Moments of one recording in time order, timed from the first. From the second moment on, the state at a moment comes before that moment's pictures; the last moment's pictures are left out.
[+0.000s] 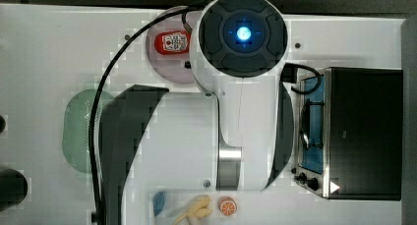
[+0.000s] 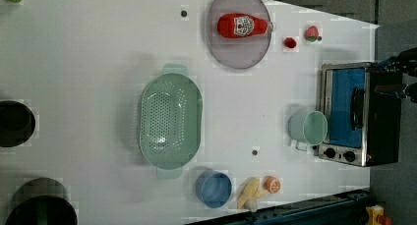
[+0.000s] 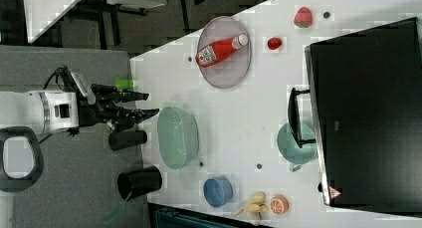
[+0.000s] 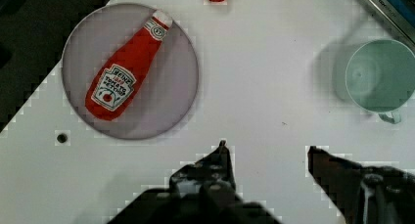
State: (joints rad) arm -0.01 -0.02 0.00 -1.79 0.00 0.17 0.06
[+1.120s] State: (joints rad) arm 0.03 -0.17 0.40 -1.90 0.02 0.19 0.30
